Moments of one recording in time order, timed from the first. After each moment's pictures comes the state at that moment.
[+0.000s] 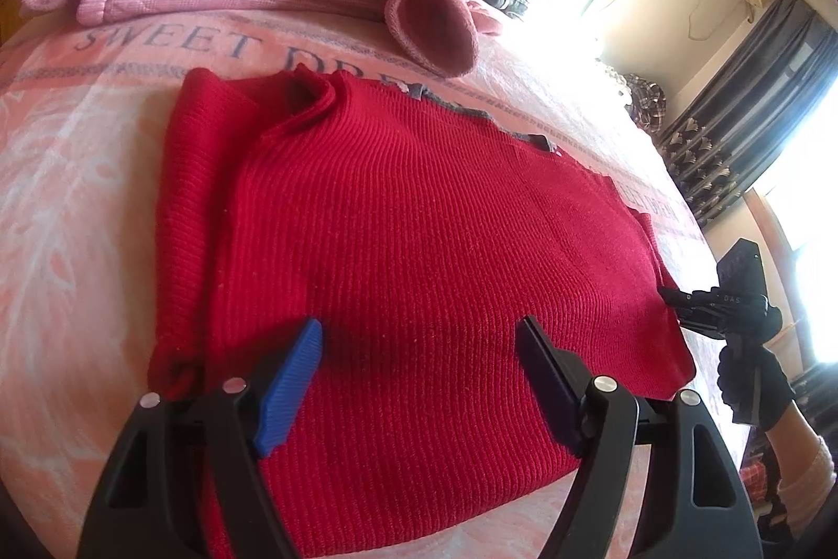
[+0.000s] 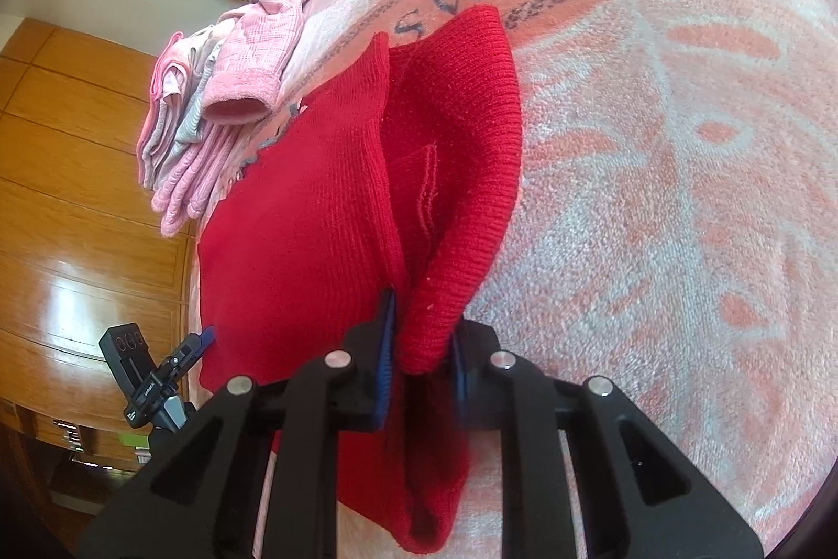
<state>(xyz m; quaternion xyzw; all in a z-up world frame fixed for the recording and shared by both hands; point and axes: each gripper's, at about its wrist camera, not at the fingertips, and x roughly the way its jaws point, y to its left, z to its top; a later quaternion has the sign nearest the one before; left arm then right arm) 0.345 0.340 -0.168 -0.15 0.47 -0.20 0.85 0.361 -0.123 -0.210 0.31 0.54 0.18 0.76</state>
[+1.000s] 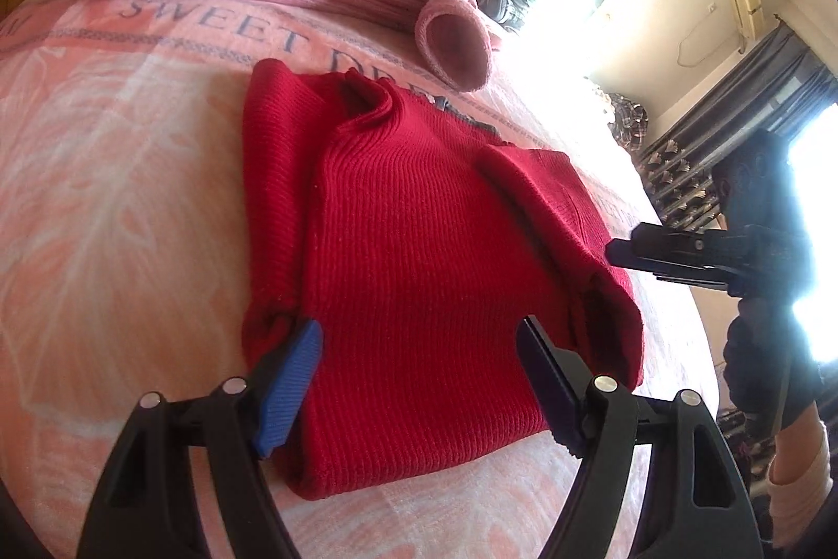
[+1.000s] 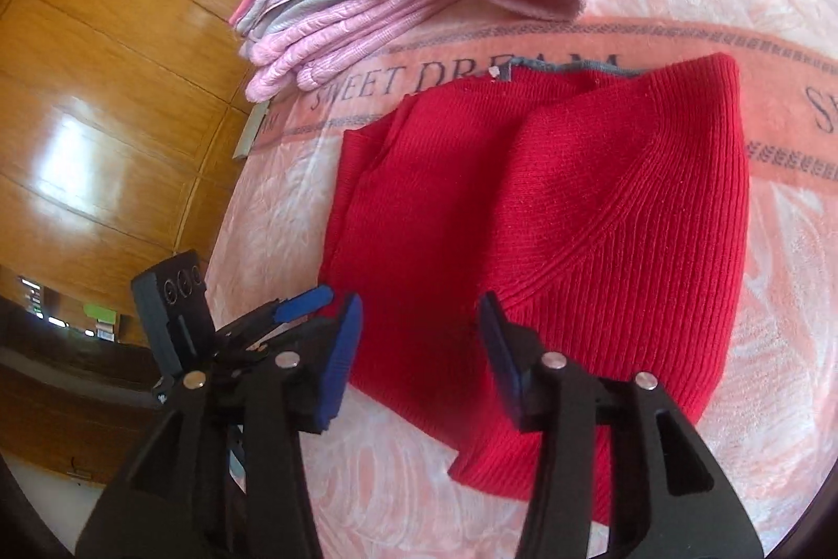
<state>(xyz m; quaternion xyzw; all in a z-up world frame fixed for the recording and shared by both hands) 0.325 0.396 -0.164 -0.21 0.47 -0.22 0.83 0.379 0.134 -0.105 0.14 0.56 0.31 0.75</state>
